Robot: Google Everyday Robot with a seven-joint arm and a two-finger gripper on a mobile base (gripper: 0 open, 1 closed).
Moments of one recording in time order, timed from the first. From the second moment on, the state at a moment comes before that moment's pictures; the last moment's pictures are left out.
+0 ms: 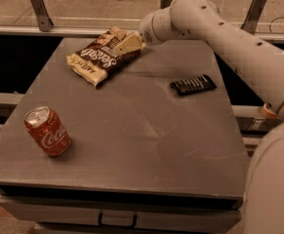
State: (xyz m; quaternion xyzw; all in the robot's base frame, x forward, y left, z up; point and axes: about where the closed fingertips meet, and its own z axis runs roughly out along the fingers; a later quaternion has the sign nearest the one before) arm 0.794 0.018 0.910 -0.44 0.74 0.12 0.50
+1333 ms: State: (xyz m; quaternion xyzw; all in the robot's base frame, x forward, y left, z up) arm 0.859 0.049 0.871 -0.40 0.75 0.18 0.49
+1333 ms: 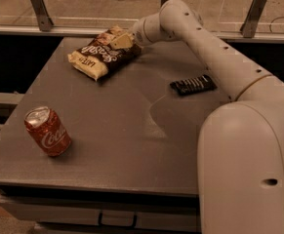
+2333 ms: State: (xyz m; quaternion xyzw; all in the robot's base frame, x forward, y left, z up) arm 0.811 0.099 0.906 -0.44 0.72 0.22 0.49
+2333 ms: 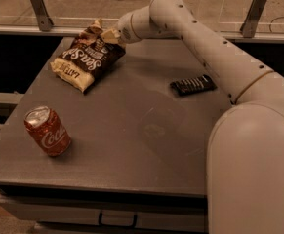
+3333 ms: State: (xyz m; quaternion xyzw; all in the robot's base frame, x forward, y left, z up) arm 0.737 0.156 0.898 -0.53 0.68 0.29 0.42
